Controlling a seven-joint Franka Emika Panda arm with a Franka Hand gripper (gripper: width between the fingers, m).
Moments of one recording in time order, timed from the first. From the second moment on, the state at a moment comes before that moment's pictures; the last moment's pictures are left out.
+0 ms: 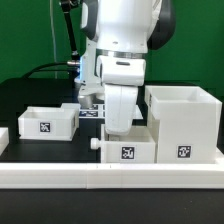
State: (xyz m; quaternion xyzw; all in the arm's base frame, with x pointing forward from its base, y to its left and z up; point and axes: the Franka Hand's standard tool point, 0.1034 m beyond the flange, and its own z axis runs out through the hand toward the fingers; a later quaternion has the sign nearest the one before) arm 0.535 -0.003 0.013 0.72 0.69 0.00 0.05
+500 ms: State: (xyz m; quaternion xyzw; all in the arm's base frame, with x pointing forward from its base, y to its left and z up) arm 0.532 0.003 0.011 0.73 0.68 0.00 0.04
